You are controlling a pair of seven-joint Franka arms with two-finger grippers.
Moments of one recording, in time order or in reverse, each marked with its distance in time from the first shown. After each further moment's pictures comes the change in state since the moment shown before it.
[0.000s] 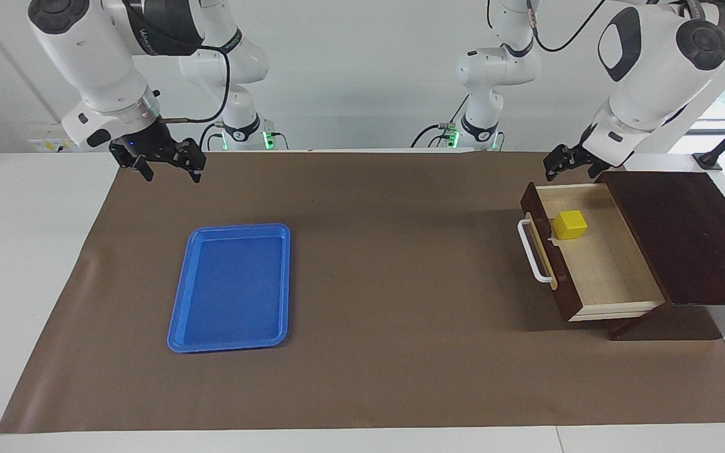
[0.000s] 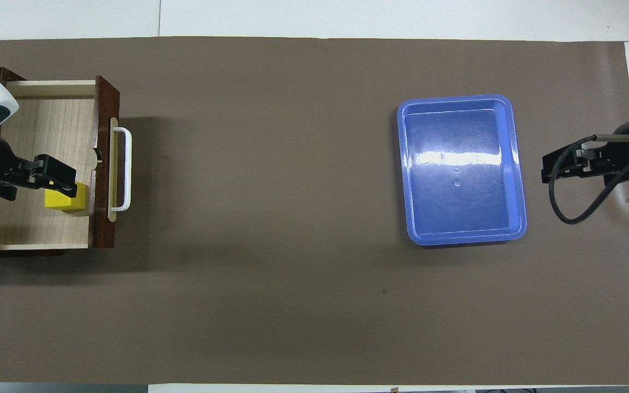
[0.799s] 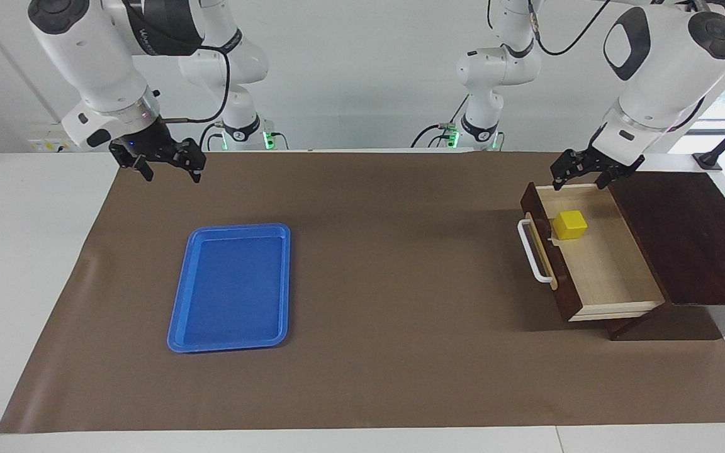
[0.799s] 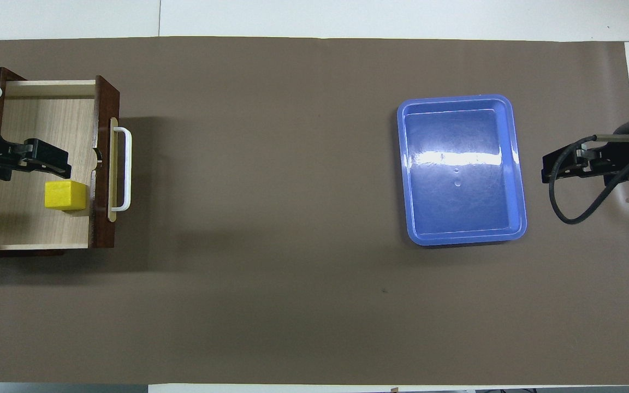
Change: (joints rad) left arm 0.015 0.000 0.005 -0.004 -0.017 0.100 0.041; right arm 0.000 0.000 0.000 0.000 0.000 0.000 0.000
